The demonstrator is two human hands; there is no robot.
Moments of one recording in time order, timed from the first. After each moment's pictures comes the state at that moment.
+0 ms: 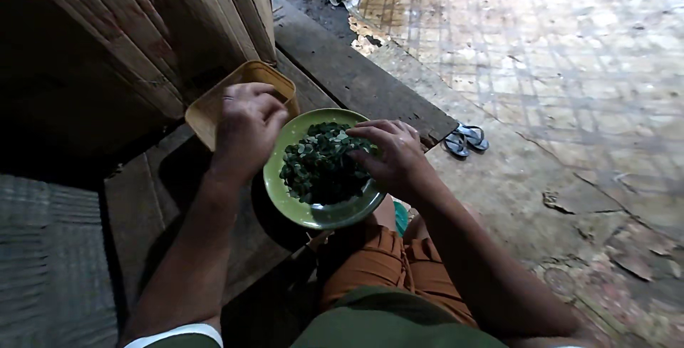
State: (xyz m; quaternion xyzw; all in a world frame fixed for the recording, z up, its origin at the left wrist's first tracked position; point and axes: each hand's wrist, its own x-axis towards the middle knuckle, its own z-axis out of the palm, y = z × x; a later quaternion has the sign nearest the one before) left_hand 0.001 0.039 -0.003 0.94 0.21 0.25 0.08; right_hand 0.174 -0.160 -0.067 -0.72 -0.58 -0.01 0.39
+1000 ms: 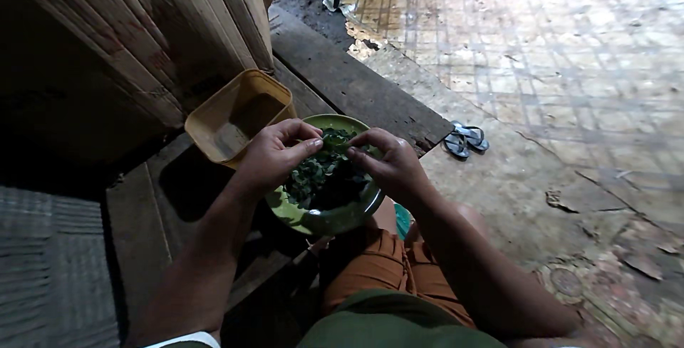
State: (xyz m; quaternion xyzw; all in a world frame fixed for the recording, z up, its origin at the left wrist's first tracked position) left_hand 0.011 0.005 -0.008 0.84 0.17 0.19 0.48; right_hand 0.168 -0.157 -0.063 -0.67 -0.51 0.11 0.53
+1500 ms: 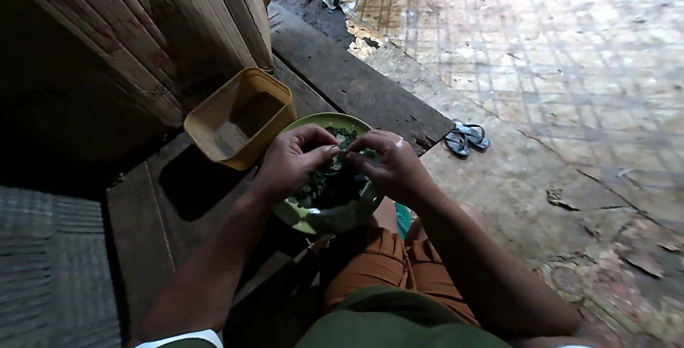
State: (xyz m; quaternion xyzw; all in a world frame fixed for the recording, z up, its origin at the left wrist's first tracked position) left_hand 0.024 -0.014 -0.020 0.80 0.15 0.18 0.56; right_hand 0.169 -0.161 -0.056 -0.68 -0.55 0.10 0.47
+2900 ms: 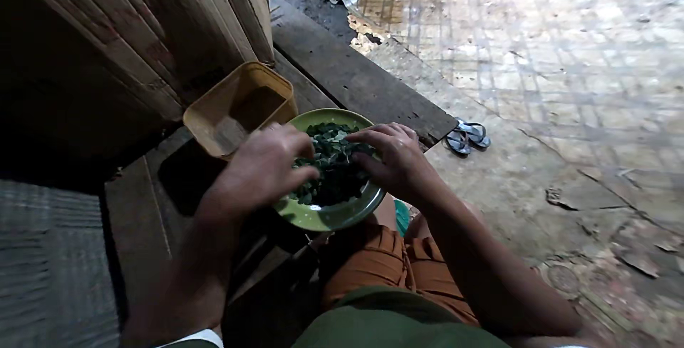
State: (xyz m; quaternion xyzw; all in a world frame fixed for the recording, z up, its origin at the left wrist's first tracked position) left_hand -0.004 0.005 0.007 0.99 0.12 0.04 0.10; right_hand 0.178 -0.162 -0.070 -0.71 -0.58 0.02 0.39
